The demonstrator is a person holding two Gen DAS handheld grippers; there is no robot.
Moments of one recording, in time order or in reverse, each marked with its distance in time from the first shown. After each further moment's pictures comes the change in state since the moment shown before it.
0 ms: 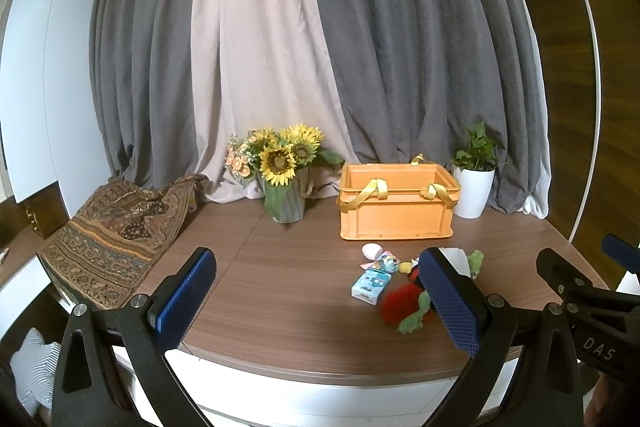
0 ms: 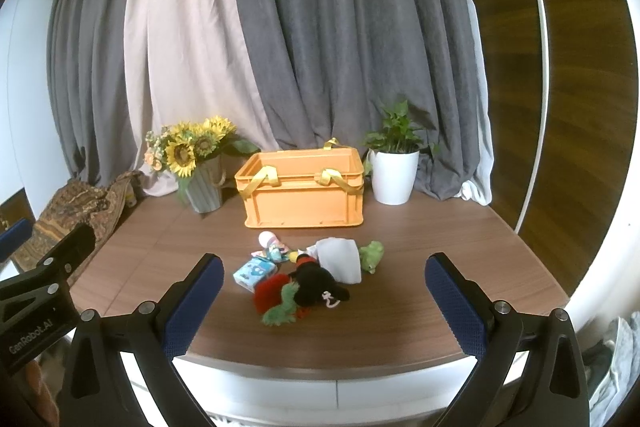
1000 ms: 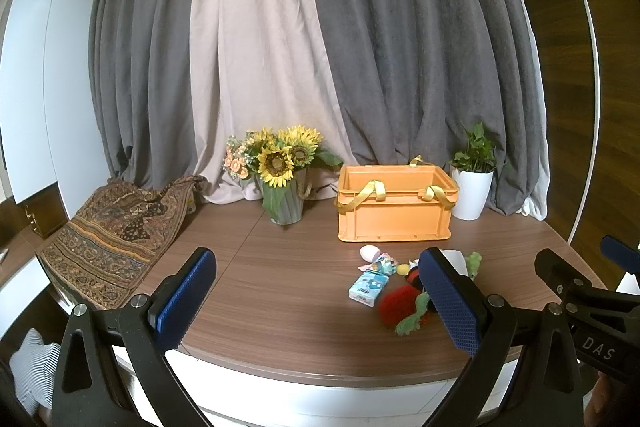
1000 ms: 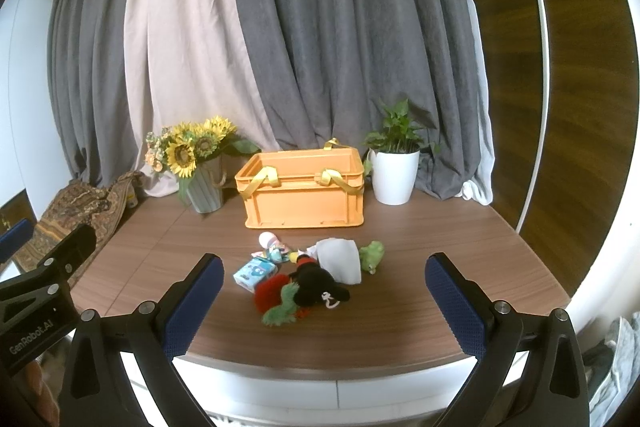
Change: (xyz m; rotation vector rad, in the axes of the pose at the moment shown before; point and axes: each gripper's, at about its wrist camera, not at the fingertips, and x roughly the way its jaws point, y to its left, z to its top) left arm 0.001 -0.002 -0.005 -0.001 -0.005 0.000; right arm -0.001 0.001 -0.003 0.003 -0.003 0.002
